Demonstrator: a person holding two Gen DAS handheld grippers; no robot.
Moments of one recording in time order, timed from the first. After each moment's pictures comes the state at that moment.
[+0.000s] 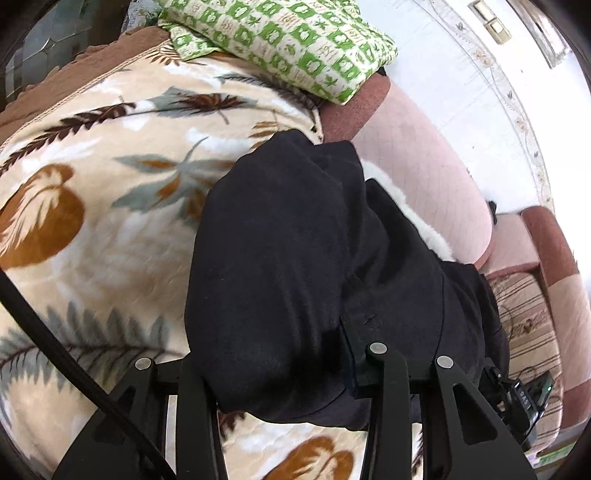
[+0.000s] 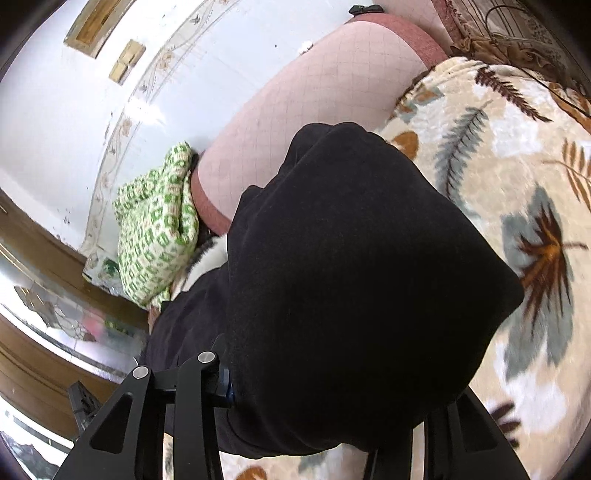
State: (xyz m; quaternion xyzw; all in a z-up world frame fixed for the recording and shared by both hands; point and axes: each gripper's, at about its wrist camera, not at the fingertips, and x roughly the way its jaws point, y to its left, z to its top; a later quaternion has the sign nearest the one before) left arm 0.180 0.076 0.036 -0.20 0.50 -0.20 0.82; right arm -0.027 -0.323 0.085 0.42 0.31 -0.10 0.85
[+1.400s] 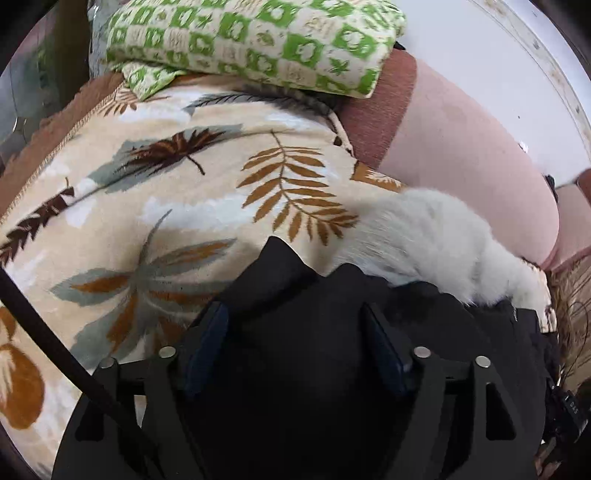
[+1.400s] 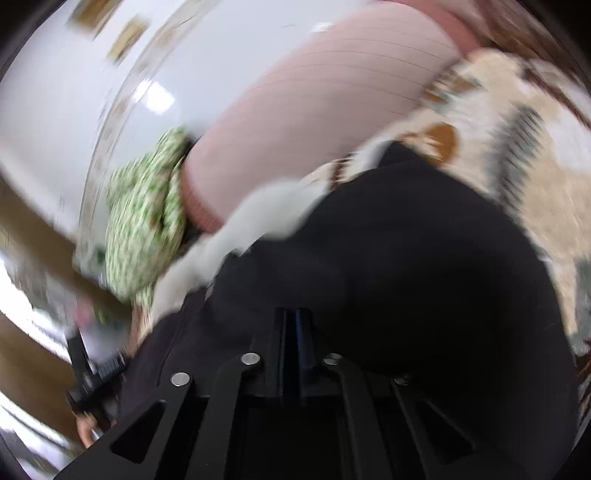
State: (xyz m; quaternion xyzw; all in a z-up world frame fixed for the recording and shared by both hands) left arm 0.304 0.008 -0.005 -0.08 0.48 -0.14 0.86; right arm 0.040 -0.375 0.028 0.42 0.29 -0.10 0.85
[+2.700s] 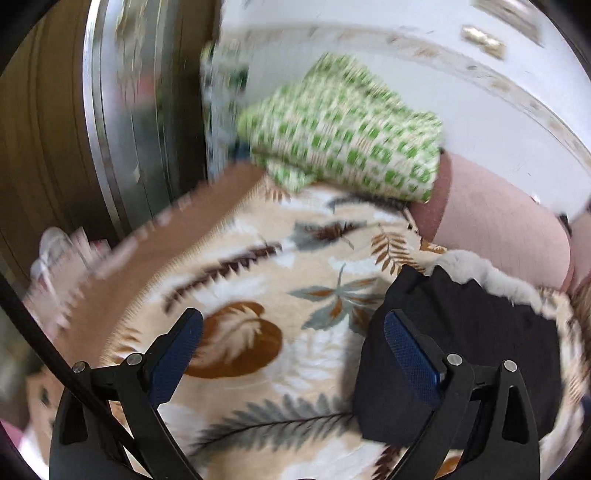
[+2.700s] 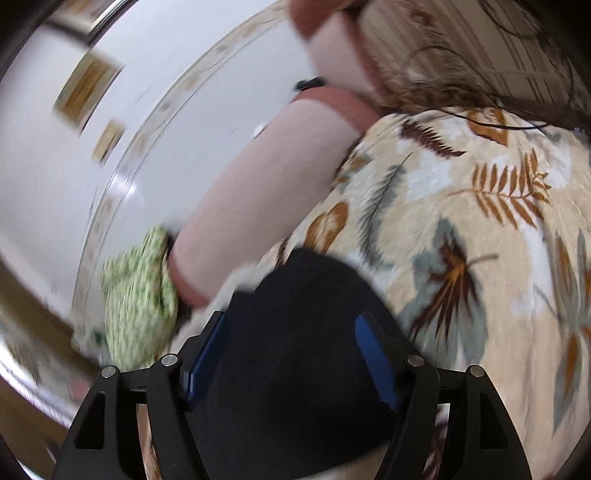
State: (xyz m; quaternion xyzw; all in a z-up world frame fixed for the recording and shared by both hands) left arm 0.136 0.177 0.134 -0.03 0.33 -0.02 0.94; right arm -0.116 -0.319 0.113 0.41 0.20 -0.20 0.87
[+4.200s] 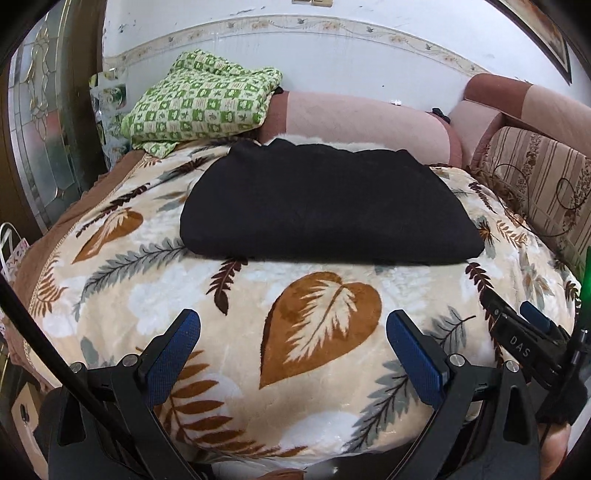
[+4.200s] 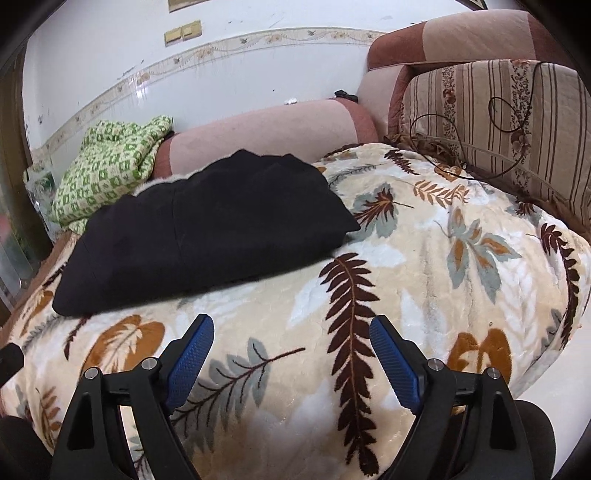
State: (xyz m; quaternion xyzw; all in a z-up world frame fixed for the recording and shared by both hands) left arm -0.092 0.042 0.039 0.05 0.34 -0.21 0.92; right arm -0.213 -0.158 0.055 0.15 0.29 -0.29 0.90
